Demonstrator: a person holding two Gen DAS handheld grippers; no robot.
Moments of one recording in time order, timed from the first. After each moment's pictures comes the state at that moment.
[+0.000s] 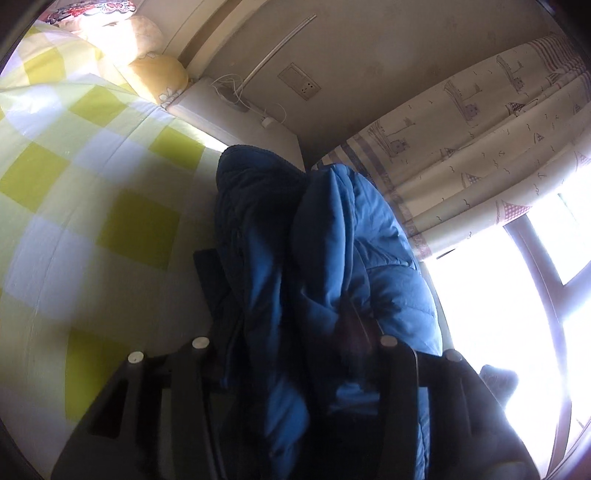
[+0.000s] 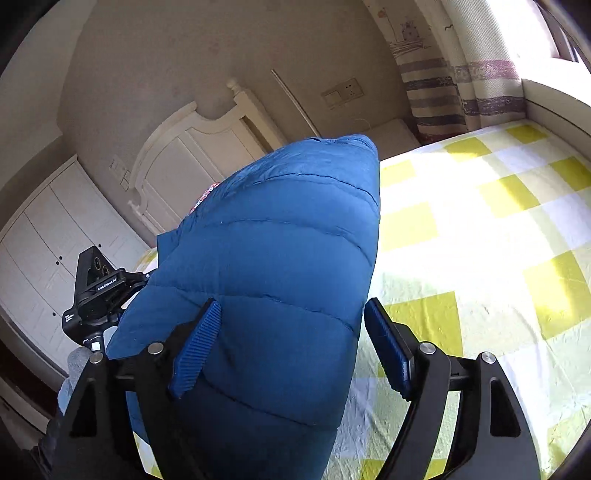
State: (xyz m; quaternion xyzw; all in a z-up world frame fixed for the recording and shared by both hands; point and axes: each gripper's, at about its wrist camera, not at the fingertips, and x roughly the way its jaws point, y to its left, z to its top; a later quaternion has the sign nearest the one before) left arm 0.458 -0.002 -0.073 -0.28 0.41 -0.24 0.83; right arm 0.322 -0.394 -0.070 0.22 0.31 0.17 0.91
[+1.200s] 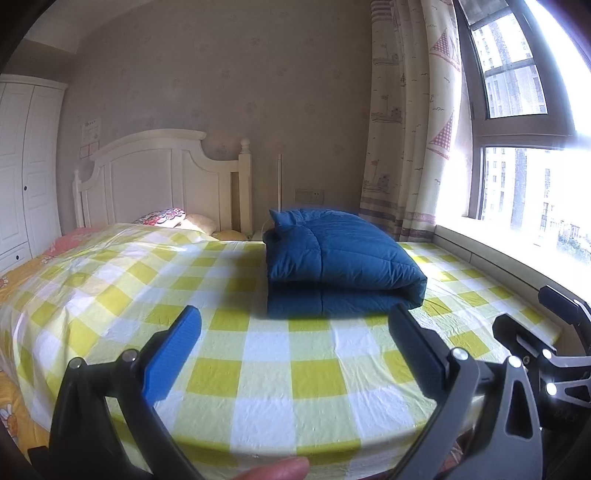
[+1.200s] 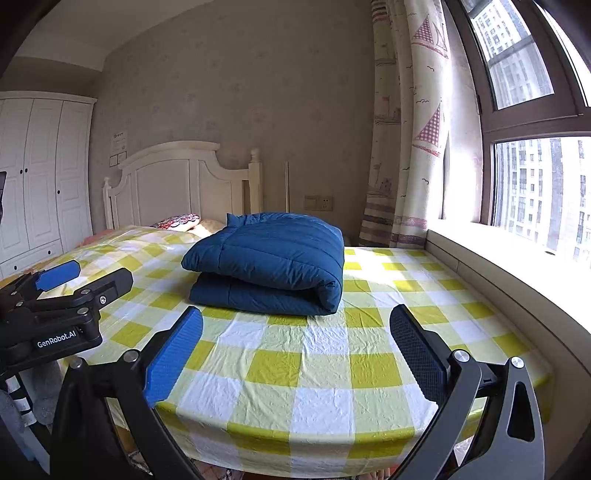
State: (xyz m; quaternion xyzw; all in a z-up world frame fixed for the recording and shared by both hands) left arm 0.039 -0.047 -0.028 0.01 0.15 -0.07 0.99; right arm 0.008 -0.295 -0.031 0.00 0.13 0.02 0.99
